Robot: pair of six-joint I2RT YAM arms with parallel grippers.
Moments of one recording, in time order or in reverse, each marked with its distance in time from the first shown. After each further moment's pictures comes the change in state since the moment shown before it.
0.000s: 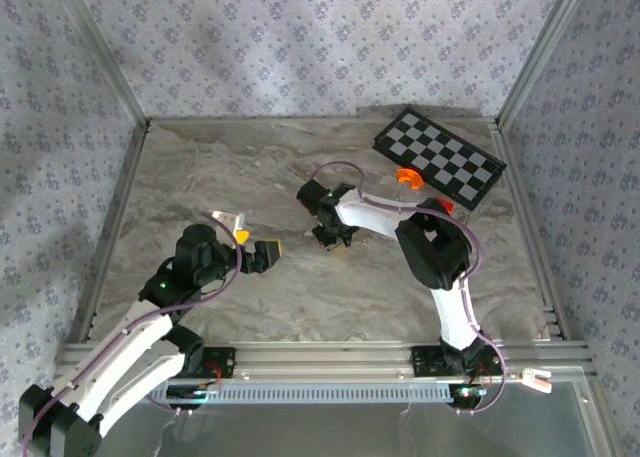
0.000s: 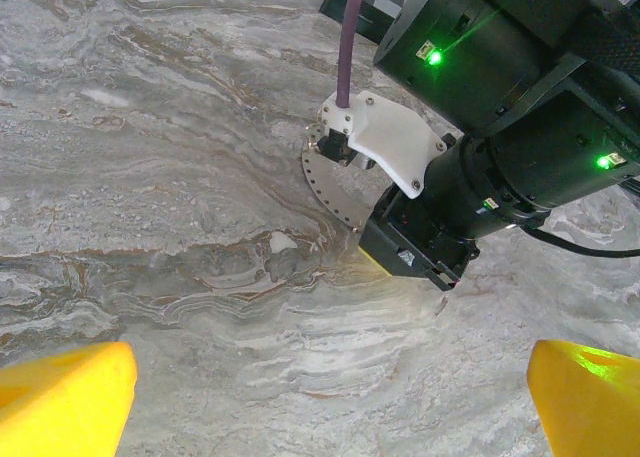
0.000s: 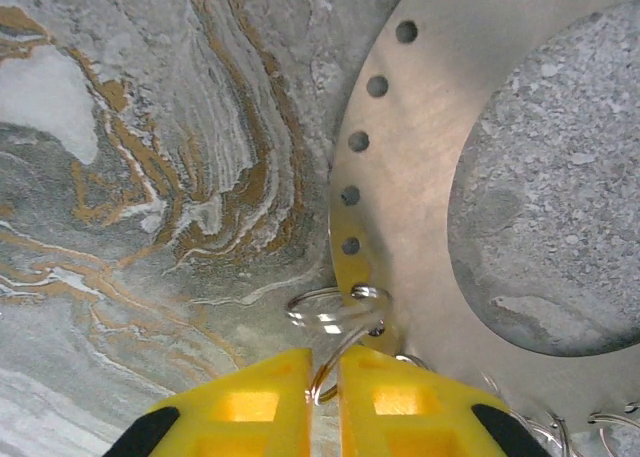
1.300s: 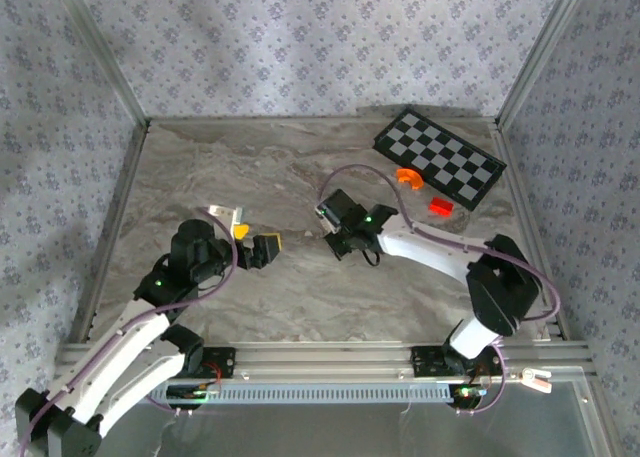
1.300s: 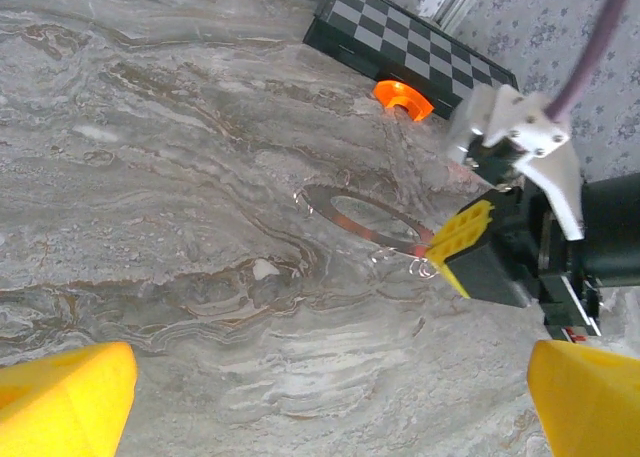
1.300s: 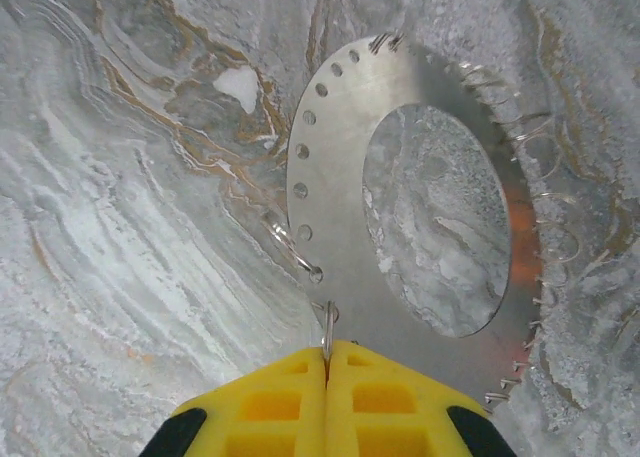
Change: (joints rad) left arm 0.000 -0.006 0.064 -0.031 0.011 -0.009; right arm 0.060 -0.480 -0.380 0.250 0.010 -0.098
